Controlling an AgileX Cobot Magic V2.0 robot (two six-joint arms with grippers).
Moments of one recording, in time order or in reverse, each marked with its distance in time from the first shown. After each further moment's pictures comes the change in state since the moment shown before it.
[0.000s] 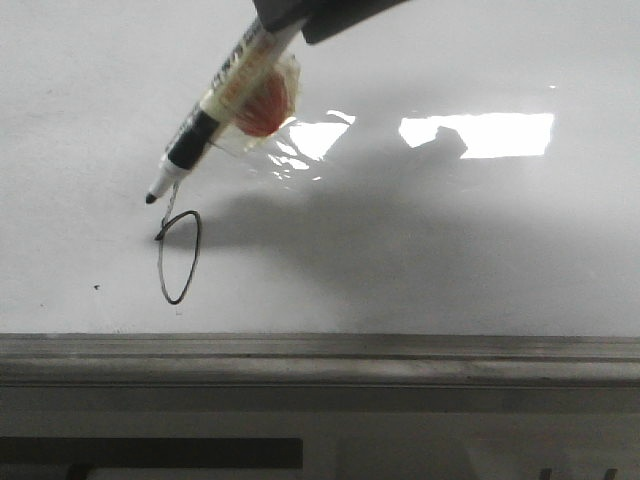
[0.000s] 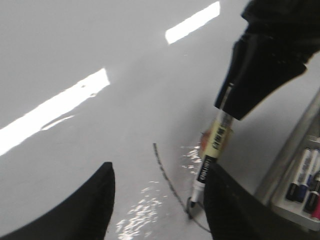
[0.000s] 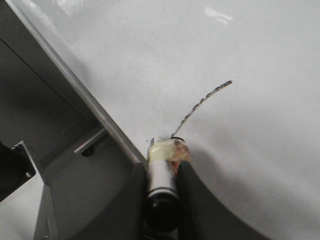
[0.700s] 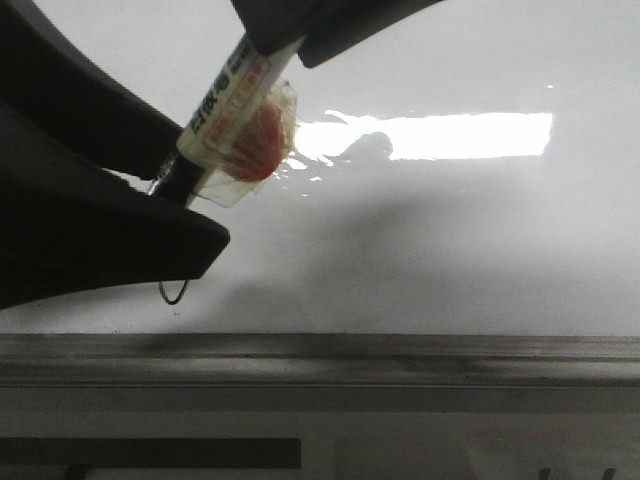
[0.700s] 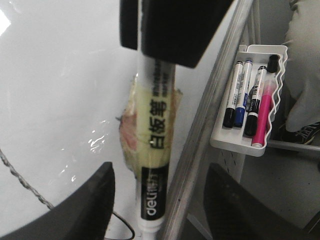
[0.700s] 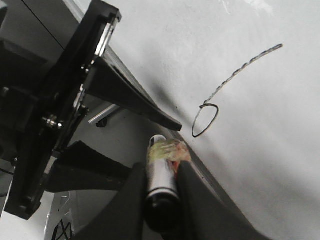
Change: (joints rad) left arm 0.000 0.557 -0.060 0.060 -0.219 -0.004; right arm 0.048 -0.020 0.000 -0.006 0.096 0.000
